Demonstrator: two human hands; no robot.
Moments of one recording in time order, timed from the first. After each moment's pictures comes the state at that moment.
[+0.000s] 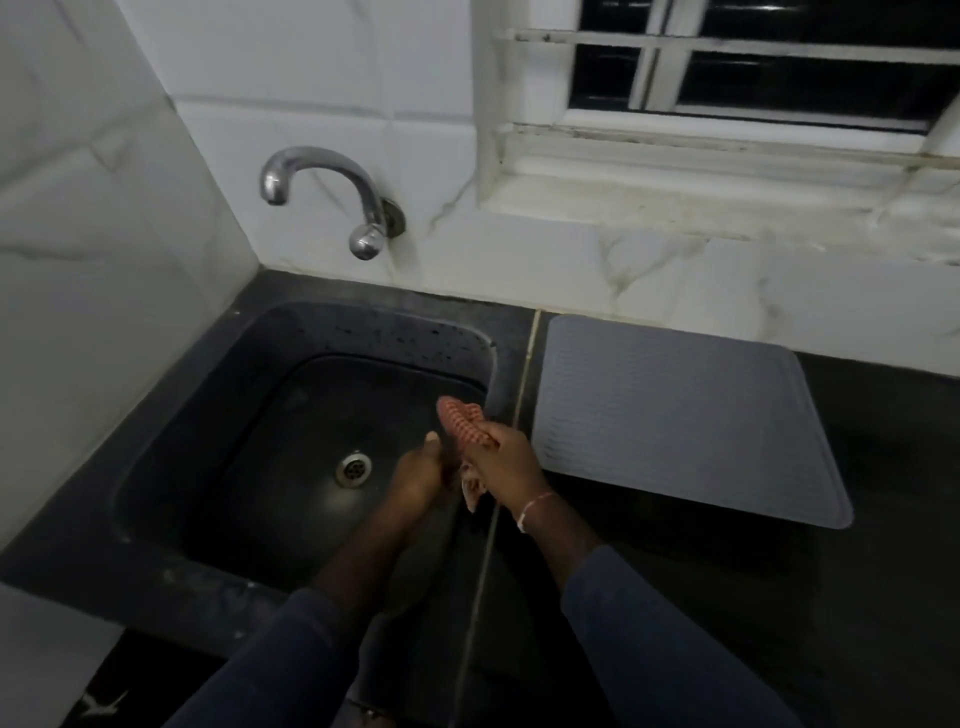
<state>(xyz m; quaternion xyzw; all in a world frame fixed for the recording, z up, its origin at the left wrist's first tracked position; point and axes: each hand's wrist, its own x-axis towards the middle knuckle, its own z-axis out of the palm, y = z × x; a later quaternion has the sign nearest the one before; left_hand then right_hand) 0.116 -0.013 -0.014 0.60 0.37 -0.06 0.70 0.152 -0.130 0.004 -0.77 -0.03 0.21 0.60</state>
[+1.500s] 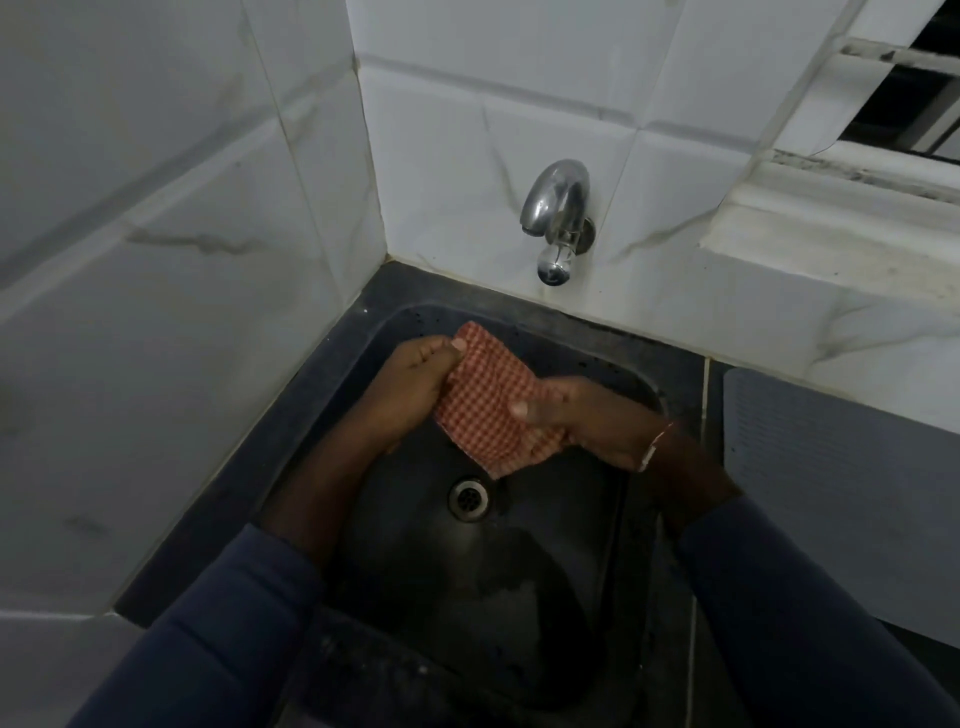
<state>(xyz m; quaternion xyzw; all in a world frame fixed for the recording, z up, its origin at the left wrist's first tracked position) 0.157 0.264 0.083 0.76 0.12 0.02 0.64 0.241 0.056 0.082 -0.69 -0.19 0.45 0.53</state>
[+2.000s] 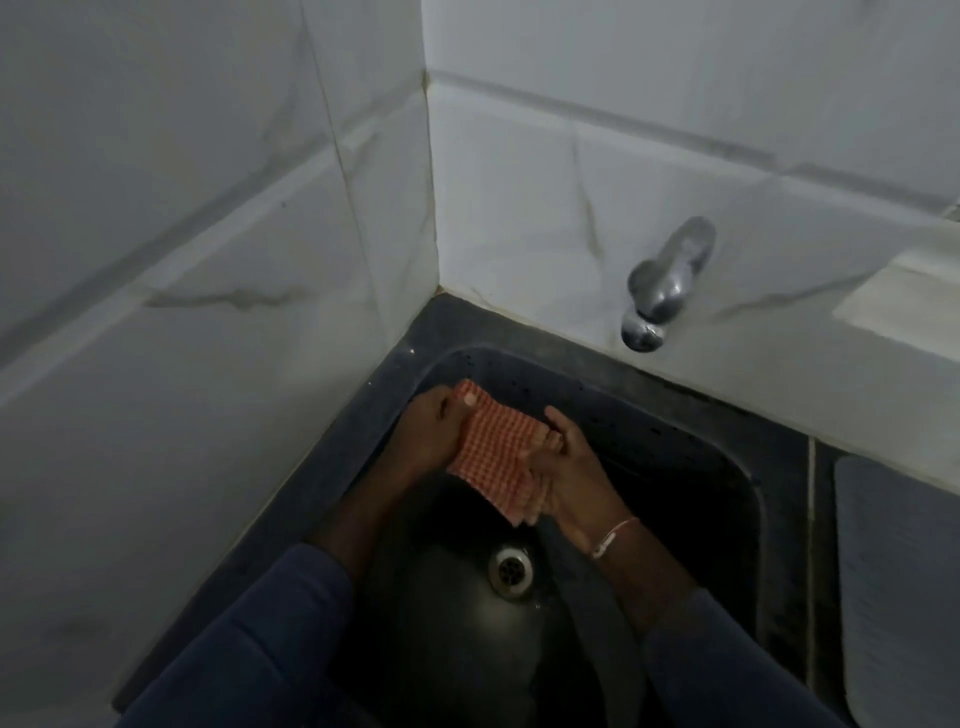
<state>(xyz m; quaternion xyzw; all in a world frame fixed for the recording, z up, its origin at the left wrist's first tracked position) 0.222 0.341 -0.012 0.83 0.24 0.06 0.49 0.266 0.164 -0.016 -0.58 0.07 0.34 0.73</state>
